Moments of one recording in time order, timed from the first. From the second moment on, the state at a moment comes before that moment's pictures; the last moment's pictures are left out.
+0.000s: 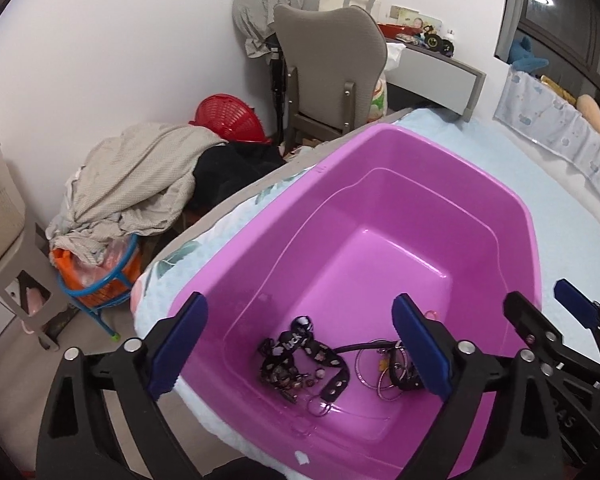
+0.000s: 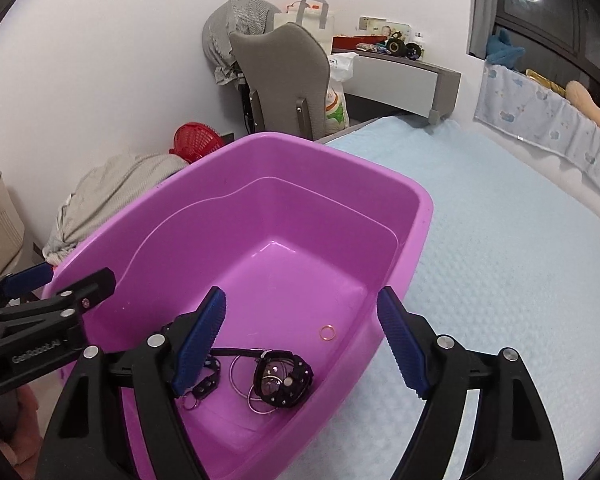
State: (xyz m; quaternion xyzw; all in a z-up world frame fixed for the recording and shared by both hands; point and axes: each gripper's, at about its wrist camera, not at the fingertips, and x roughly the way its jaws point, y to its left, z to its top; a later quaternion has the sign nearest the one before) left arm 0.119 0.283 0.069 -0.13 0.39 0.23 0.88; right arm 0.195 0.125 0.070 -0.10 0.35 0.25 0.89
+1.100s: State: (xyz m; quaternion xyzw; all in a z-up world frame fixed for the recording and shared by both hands) left arm 0.085 0.253 0.084 -0.12 0.38 0.24 0.89; right arm 0.135 0.084 0.077 -0.06 0.35 0.24 0.90
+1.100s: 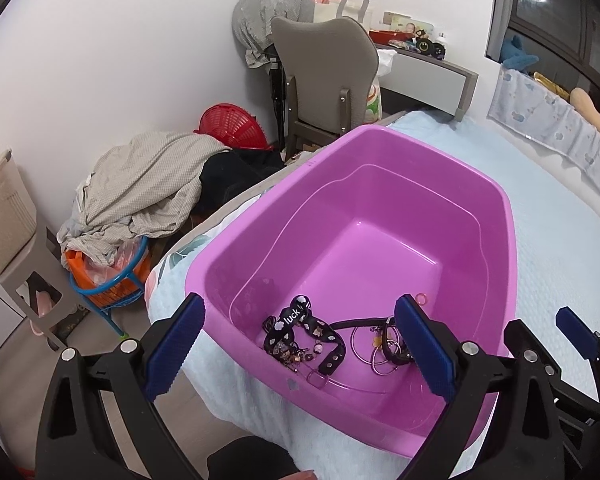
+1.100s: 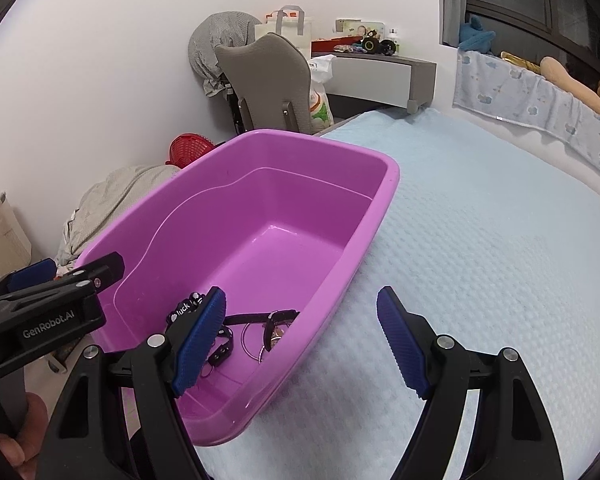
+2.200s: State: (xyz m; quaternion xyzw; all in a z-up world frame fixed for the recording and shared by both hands) left arm 0.078 0.251 0.089 -0.12 0.37 0.24 0.89; right arm 0.123 0.080 0.086 -0.07 0.35 0.23 0.91
